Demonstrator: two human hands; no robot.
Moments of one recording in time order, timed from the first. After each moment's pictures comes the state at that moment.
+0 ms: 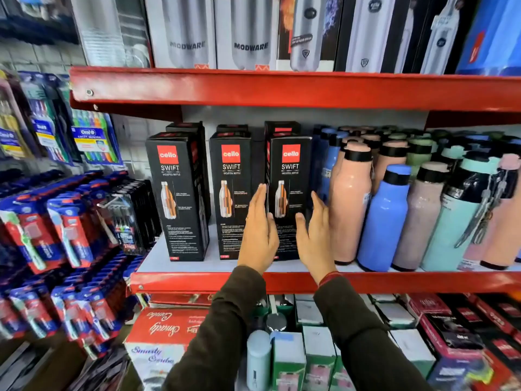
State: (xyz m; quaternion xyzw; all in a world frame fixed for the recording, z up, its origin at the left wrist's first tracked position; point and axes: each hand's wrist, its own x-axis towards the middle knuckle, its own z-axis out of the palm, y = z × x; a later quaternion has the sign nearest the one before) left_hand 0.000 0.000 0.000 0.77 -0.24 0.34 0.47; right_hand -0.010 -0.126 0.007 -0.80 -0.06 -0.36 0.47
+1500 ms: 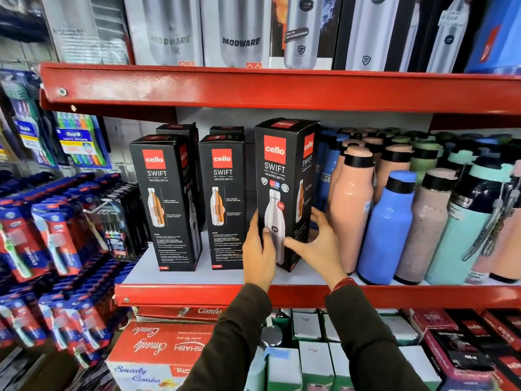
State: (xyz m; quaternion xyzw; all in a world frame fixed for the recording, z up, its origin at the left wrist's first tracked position) left_hand 0.022 -0.027 -0.027 0.72 -0.09 0.27 0.63; right_hand 0.013 -0.161 0.003 -0.80 -0.05 -0.25 0.55
